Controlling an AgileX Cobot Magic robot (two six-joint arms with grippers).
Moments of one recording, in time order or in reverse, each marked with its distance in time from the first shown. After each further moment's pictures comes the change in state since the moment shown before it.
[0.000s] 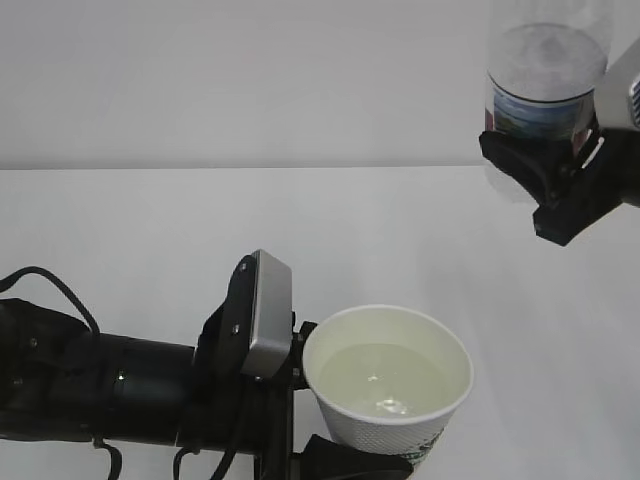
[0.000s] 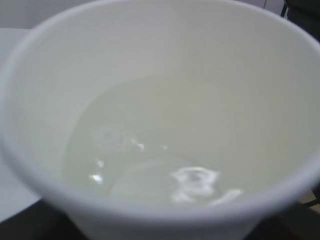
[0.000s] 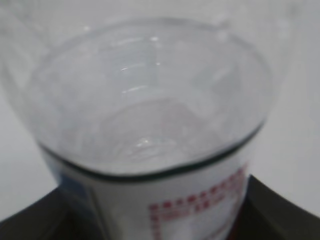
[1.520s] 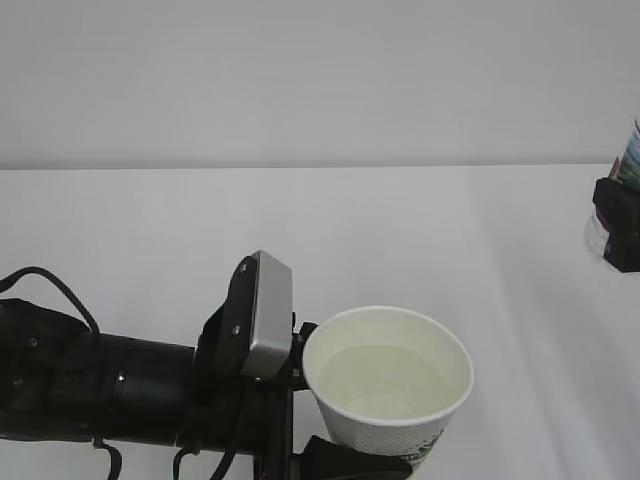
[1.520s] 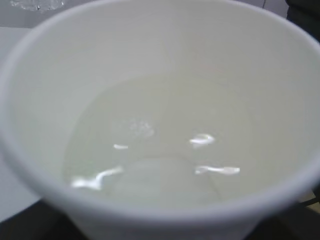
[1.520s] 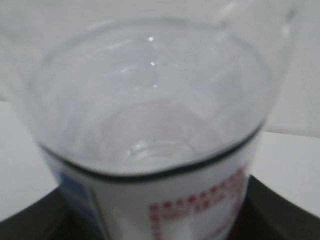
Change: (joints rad) left arm 0.000 0.000 0.000 0.004 0.002 0.000; right arm -0.055 0.000 0.279 0.776 -0.135 -0.246
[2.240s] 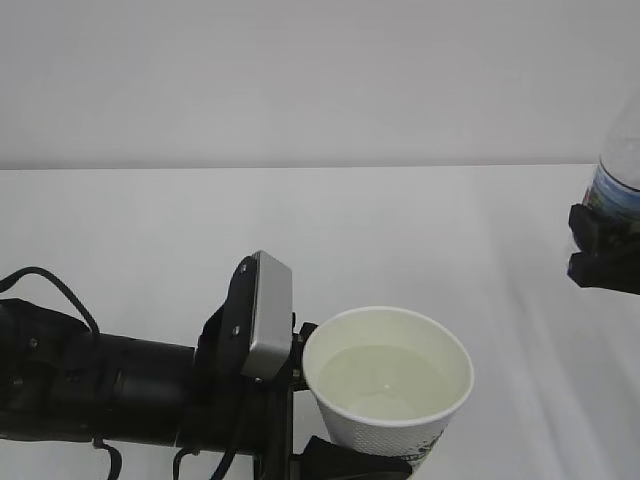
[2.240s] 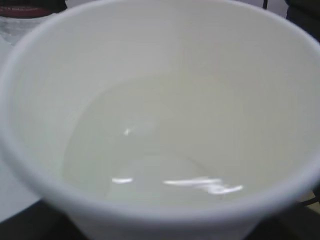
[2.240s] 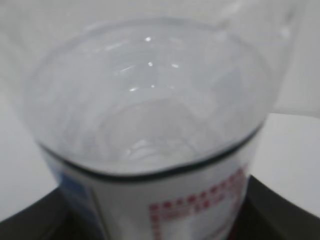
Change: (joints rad) left arm 0.000 0.000 0.000 0.000 0.000 0.000; right arm 0.000 0.322 -0.003 0.060 -0.299 -0.037
